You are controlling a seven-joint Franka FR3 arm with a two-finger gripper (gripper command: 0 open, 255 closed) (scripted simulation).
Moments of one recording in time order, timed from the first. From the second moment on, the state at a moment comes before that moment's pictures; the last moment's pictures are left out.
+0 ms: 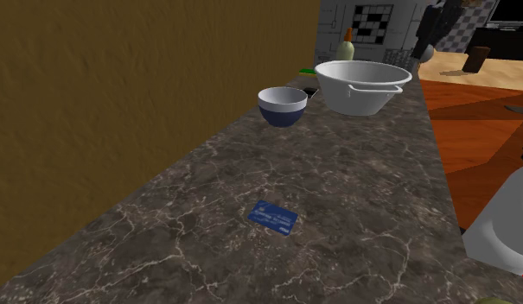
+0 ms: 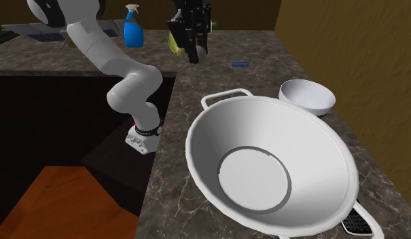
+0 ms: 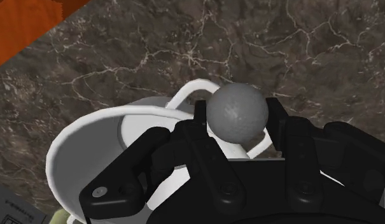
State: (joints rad) arm -0.02 -0.78 -0.11 -2.06 -0.05 1.45 -0.07
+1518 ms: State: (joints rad) arm -0.02 -0.13 -0.33 -1.59 0.02 1.61 -0.30
